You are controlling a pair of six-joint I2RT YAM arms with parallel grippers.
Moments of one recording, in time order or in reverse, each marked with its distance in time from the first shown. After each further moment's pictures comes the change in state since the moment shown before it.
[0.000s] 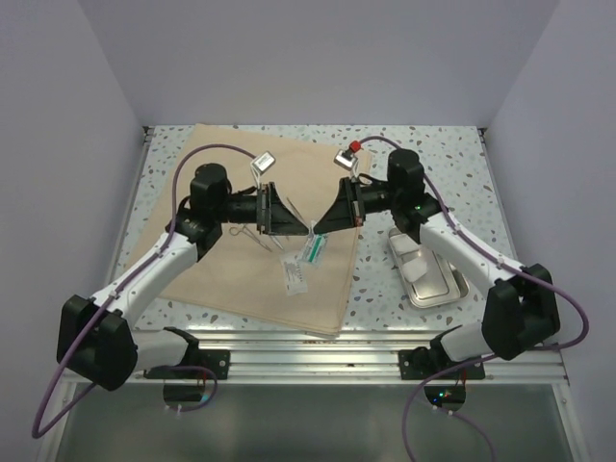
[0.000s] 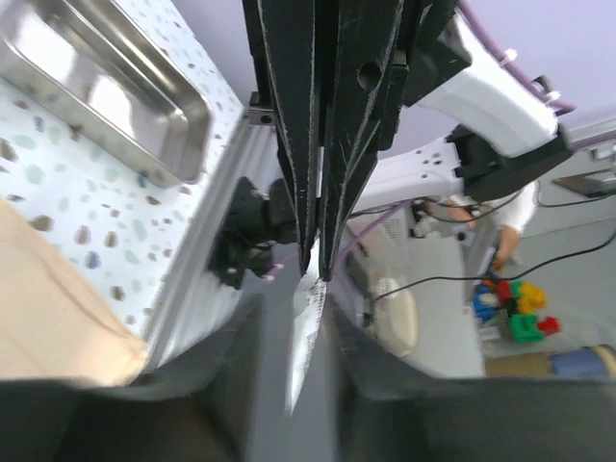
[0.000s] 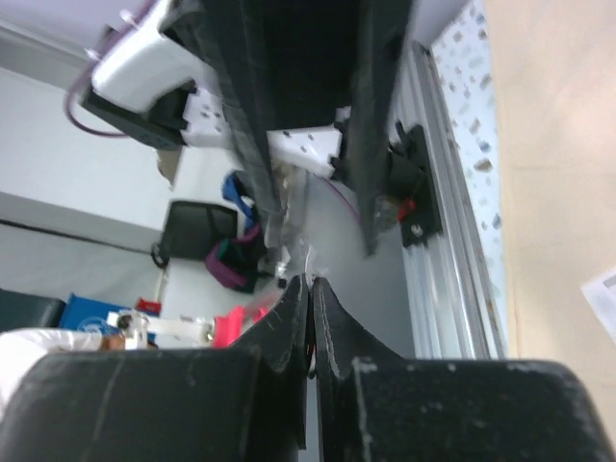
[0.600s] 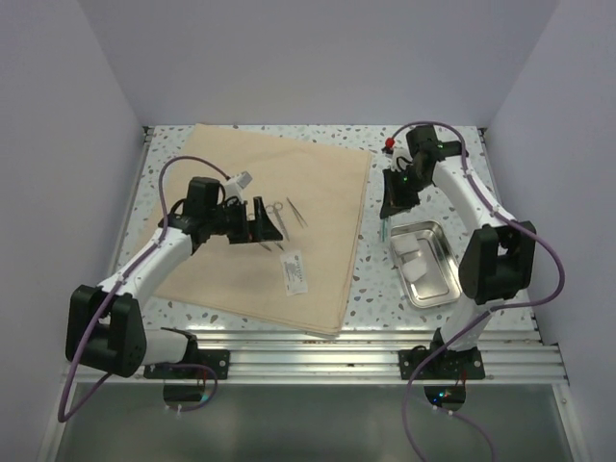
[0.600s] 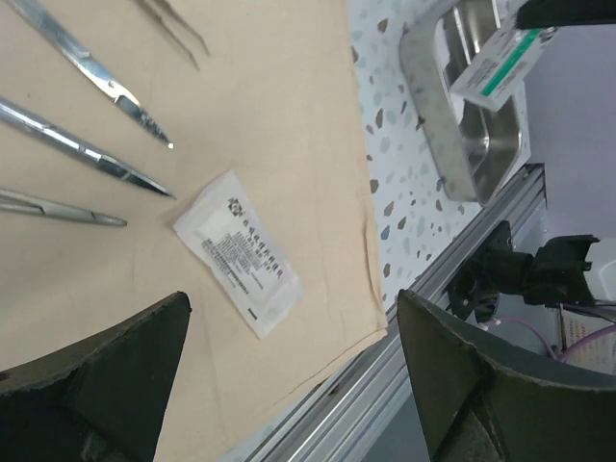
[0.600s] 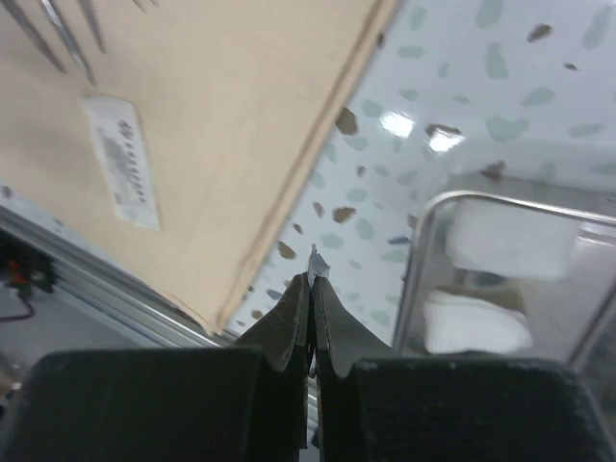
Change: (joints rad) left arm 0.180 0.059 -0.025 -0.475 -0.428 0.494; right arm -0.274 0.344 0.530 -1.270 0.827 -0.852
